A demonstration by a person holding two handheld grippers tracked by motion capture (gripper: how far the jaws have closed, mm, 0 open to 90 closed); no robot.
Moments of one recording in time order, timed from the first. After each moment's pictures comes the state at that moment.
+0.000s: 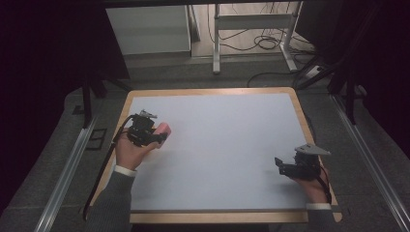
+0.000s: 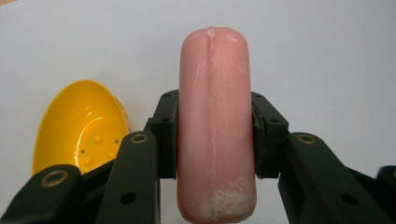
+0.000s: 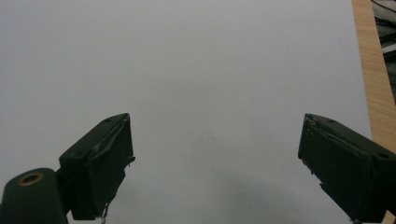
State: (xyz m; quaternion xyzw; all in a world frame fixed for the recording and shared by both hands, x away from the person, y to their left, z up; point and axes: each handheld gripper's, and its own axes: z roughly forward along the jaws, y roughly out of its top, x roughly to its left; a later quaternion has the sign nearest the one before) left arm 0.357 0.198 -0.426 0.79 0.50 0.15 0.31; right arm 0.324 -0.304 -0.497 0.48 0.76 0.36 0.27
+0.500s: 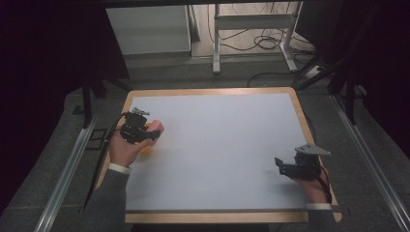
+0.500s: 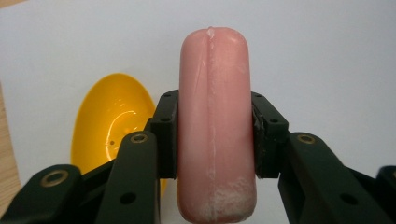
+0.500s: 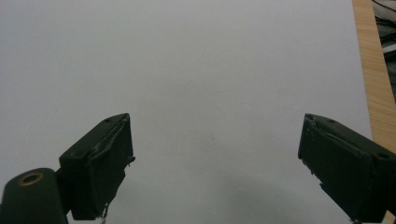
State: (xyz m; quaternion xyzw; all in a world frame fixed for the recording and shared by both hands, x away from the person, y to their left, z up) left arm 0.360 0.218 -0.425 0.78 0.53 0.16 0.30; right arm 0.324 -0.304 -0.497 0.48 0.76 0.36 0.26
